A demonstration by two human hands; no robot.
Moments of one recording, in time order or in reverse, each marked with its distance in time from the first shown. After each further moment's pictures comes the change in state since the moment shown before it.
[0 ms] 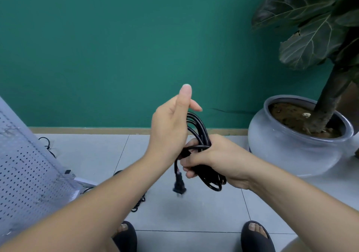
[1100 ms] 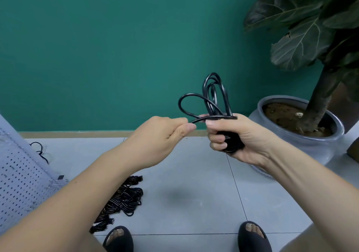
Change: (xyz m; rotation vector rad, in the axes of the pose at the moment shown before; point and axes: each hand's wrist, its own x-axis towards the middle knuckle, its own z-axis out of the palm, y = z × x) left_hand 0.017 -0.011 -0.042 0.770 -0.556 0.288; right_hand 0.002 -0.012 -0.062 0.479 -0.008 -0.134
